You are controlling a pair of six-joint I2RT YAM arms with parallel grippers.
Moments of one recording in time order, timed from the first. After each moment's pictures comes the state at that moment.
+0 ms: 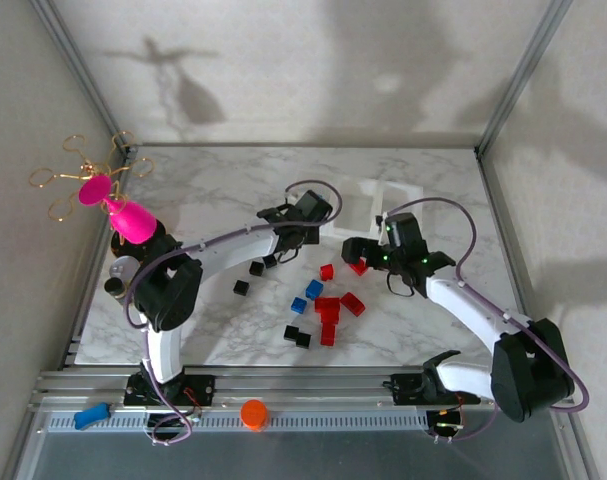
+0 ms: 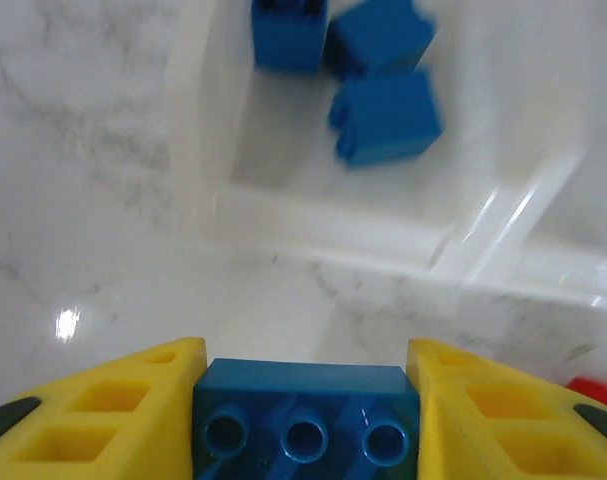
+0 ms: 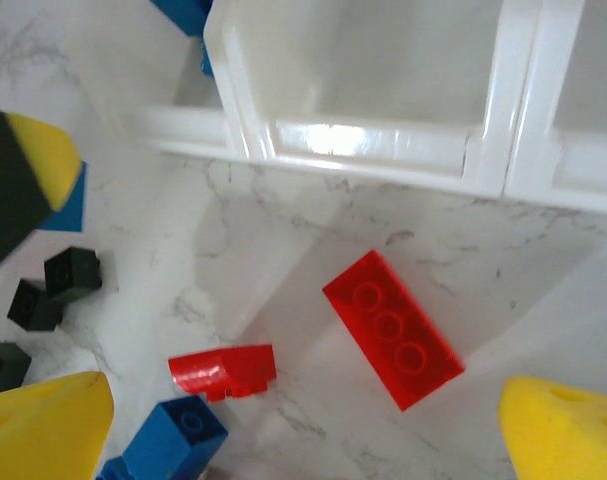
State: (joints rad) left arm -0.76 1.92 1.49 -0.54 -0.39 -0.69; right arm 0.43 1.22 0.73 -0.29 -0.15 0.49
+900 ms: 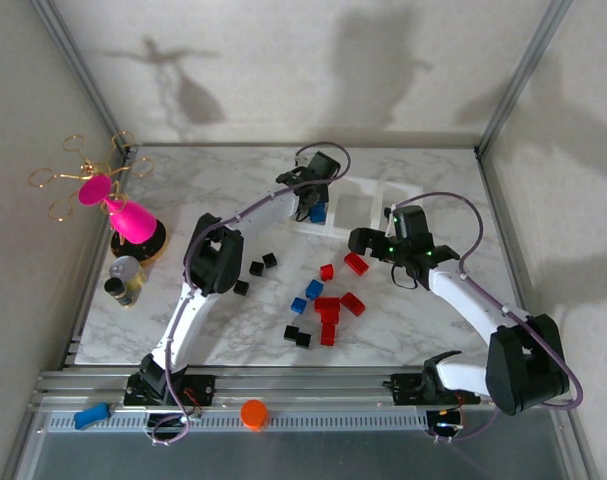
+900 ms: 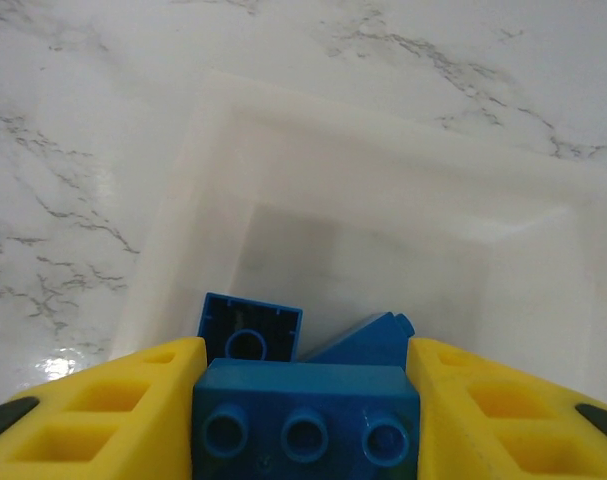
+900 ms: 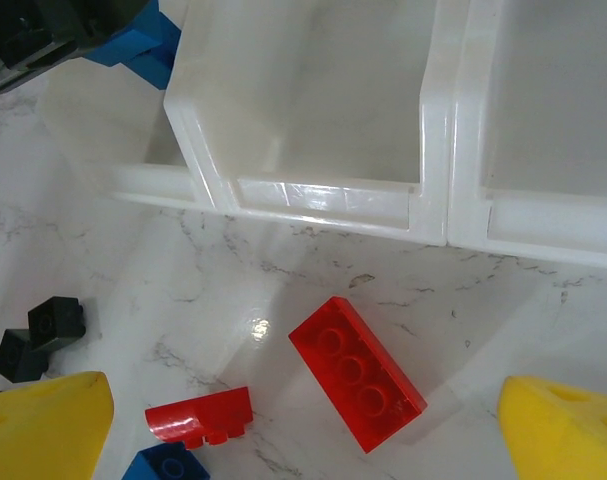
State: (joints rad) left arm -0.63 2.41 2.12 -0.62 -0.42 -0.60; right arm 0.37 1.26 0.76 -0.28 -0.16 0.48
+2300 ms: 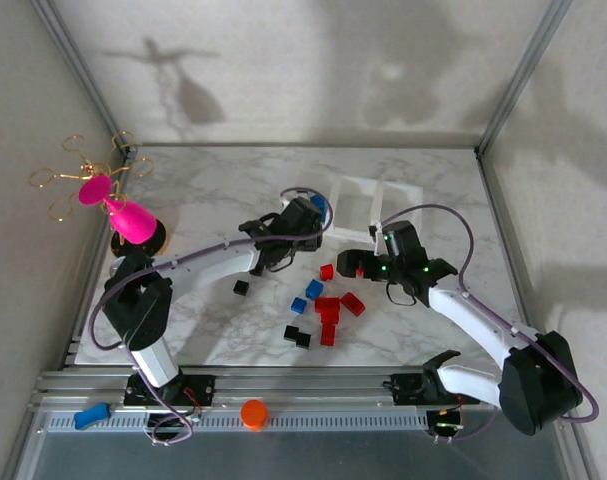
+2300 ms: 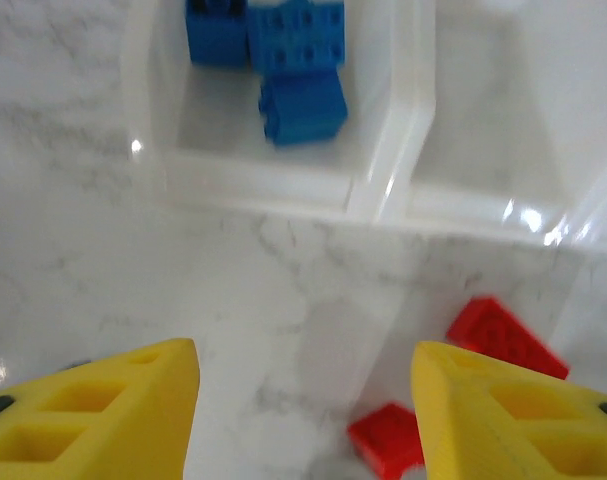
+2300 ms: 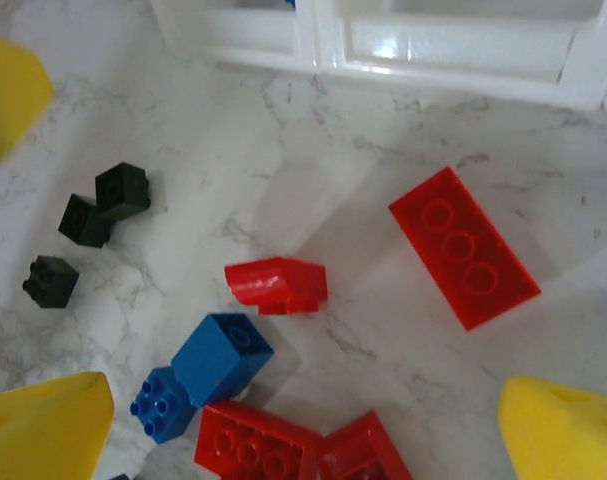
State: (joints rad) left arm -0.81 1.71 1.26 -0.41 -0.30 -0.66; right arm 0.50 1.14 0.69 -0.36 -0.23 0.48
